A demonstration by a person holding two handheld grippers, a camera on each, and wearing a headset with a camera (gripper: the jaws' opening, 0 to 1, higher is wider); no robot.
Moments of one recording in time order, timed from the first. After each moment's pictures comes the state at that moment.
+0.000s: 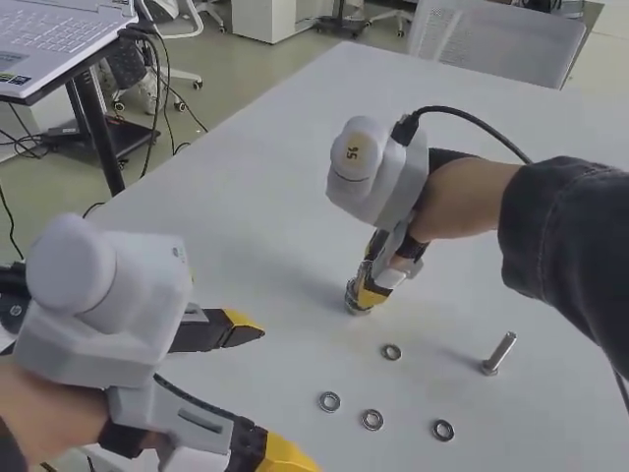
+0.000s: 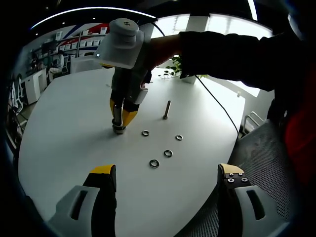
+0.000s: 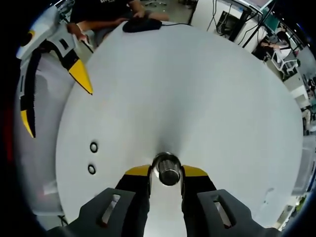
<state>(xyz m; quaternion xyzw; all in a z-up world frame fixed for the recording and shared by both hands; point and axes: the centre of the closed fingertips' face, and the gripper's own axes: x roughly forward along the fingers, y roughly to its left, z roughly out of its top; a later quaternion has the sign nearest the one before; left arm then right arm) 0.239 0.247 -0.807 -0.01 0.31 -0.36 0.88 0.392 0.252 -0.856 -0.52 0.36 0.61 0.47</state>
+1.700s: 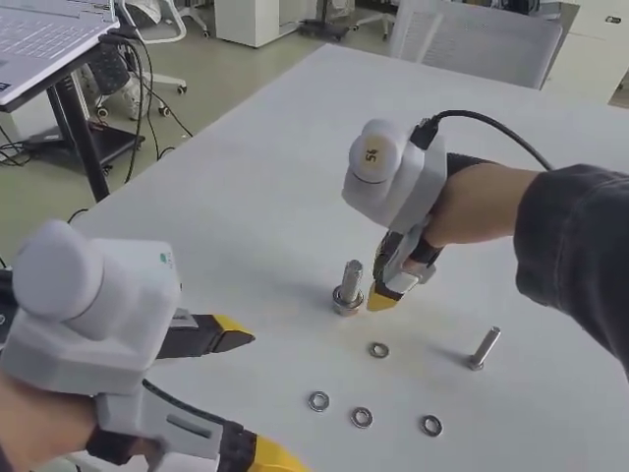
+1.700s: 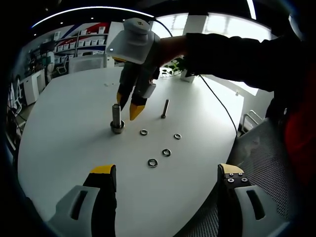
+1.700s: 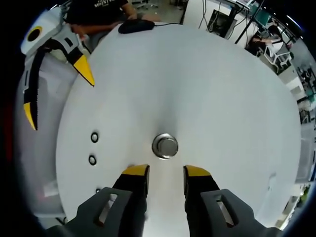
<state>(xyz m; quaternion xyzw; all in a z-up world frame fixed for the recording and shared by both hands) 0.239 0.249 -0.810 -0.01 0.31 -0.37 0.88 0.396 0.229 -0.848 -0.50 0.37 0.60 0.50</state>
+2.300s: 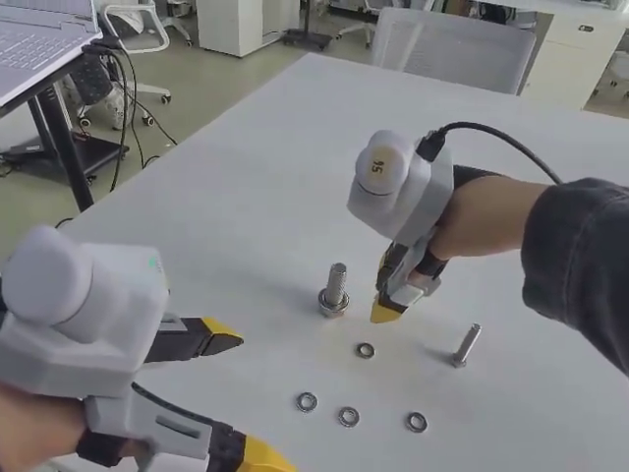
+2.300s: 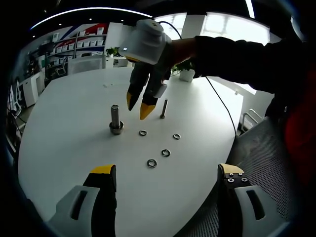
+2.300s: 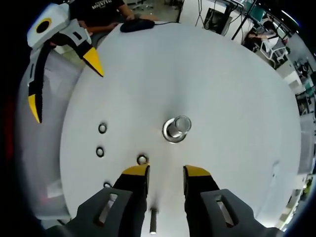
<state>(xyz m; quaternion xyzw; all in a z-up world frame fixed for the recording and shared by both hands) 0.244 0.237 -0.804 0.00 0.31 -0.37 0.88 0.391 0.194 -0.842 -0.49 0.38 0.59 0.51</state>
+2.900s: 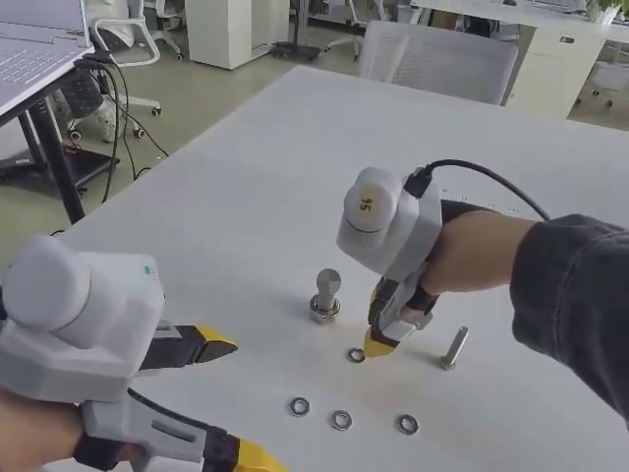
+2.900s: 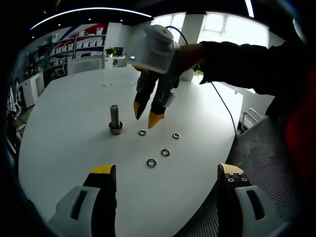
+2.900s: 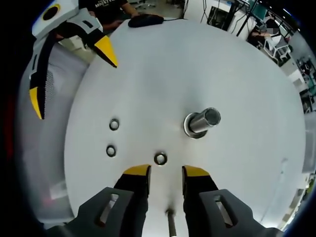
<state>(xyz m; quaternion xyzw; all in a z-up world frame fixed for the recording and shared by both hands) 0.244 0.237 -0.803 0.00 0.31 -0.37 0.87 0.368 0.186 -0.854 -0.49 0.39 0.60 0.50</state>
